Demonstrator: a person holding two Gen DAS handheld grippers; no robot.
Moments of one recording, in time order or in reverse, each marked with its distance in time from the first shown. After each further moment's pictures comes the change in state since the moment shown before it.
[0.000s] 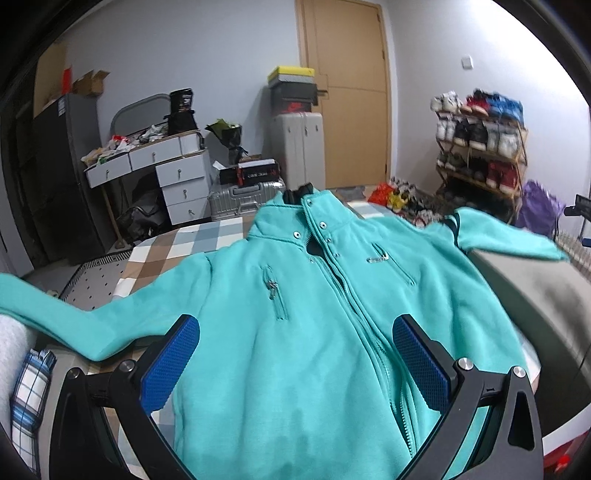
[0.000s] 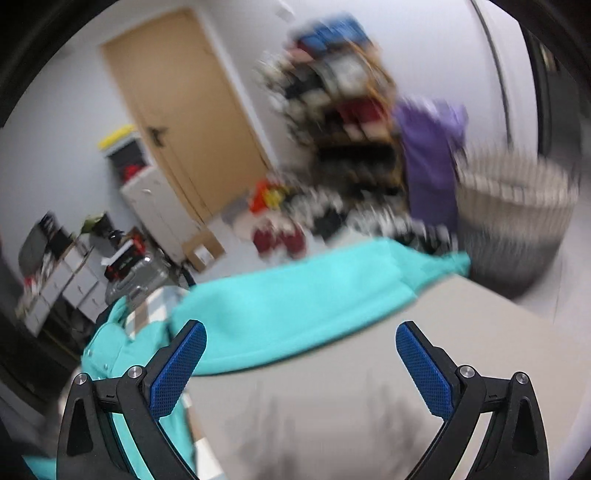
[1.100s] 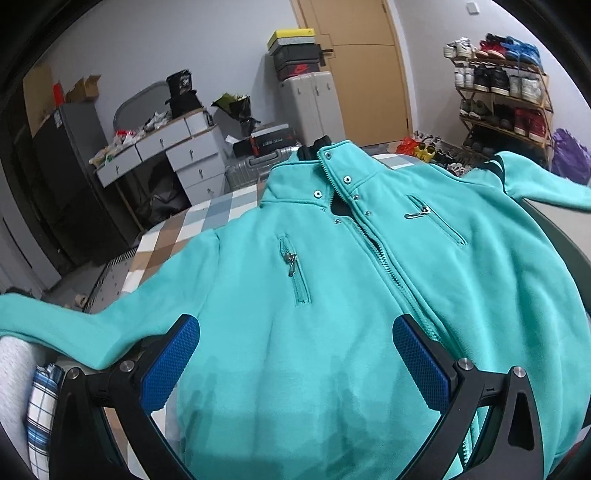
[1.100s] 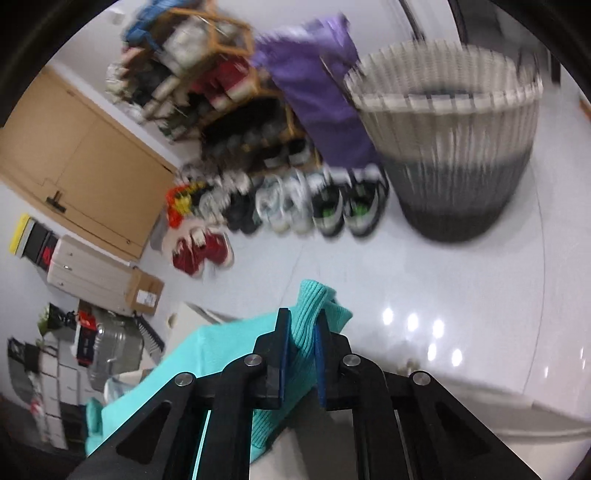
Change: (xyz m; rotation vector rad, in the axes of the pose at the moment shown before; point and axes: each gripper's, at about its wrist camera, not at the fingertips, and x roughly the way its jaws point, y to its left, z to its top) left arm 0.036 -0.012 -0.008 0.099 0.118 0.149; right arm 0.086 -0.096 0.092 0.220 -0.005 -0.115
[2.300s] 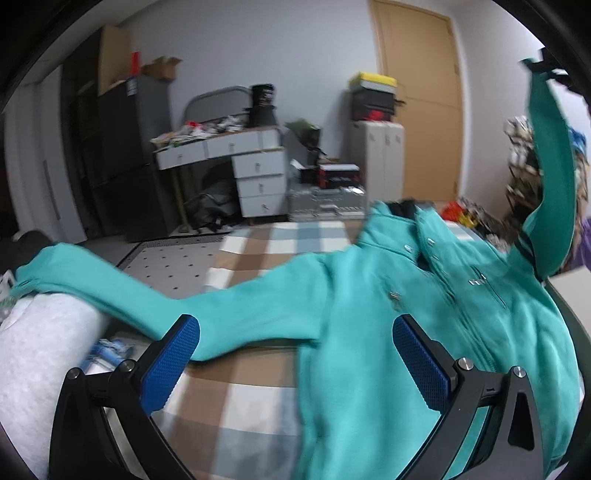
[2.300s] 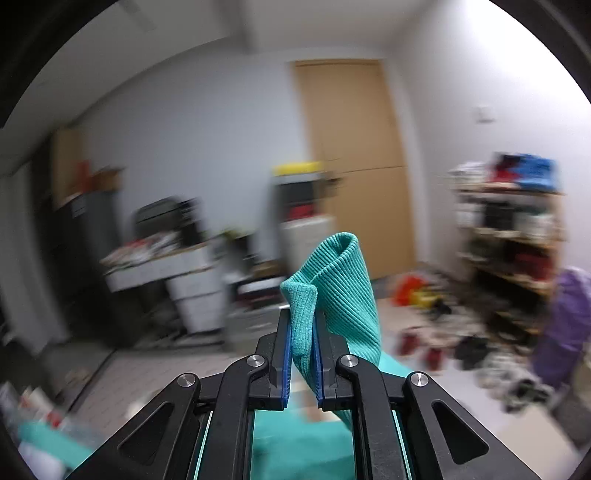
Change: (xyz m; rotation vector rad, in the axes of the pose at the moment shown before) left arm -0.036 0.136 -0.015 -0.280 -0.133 0.087; right arm -0.271 0.467 -0.286 -0.837 -0.207 0.705
